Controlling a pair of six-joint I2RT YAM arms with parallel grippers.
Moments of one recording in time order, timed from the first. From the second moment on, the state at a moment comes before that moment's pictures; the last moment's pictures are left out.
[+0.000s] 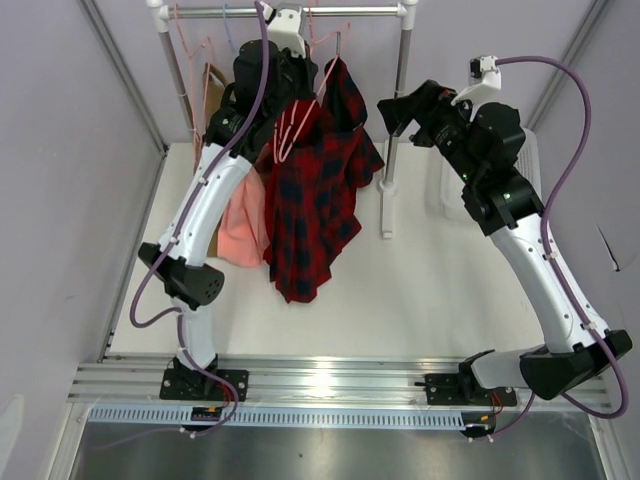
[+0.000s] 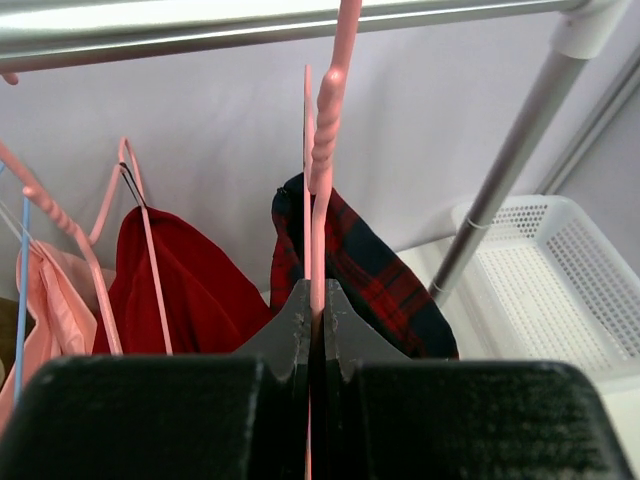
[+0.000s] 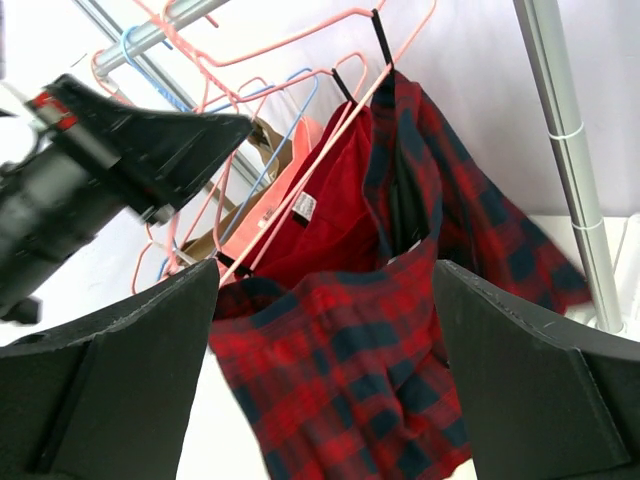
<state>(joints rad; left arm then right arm) -0.51 1.95 2.45 -0.51 -0.12 -0.09 0.43 1.35 1.65 -0.20 -0.04 0.52</state>
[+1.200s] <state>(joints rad) -0.47 2.07 2.32 -0.24 -0.04 -0.21 0.43 1.33 1.56 -0.23 -0.05 0.50</state>
